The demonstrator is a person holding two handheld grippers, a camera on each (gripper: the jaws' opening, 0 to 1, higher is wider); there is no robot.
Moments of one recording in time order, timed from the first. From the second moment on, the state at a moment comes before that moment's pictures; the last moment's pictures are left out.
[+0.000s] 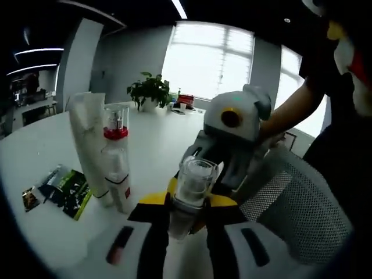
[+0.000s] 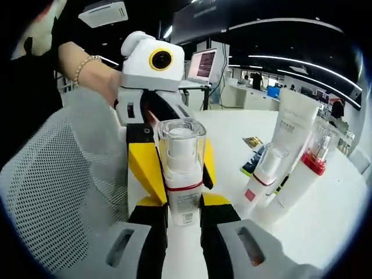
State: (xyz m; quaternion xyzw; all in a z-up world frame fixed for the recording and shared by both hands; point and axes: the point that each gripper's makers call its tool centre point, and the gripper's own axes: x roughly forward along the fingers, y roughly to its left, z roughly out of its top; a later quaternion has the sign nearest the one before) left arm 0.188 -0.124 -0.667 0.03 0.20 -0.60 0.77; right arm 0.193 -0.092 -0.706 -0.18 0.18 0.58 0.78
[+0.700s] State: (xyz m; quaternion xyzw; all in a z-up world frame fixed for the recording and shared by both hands) left arm 0.210 -0.127 -0.693 0.03 0.21 -0.59 0.78; right arm 0.207 -0.108 -0.726 -0.19 0.20 0.58 0.77
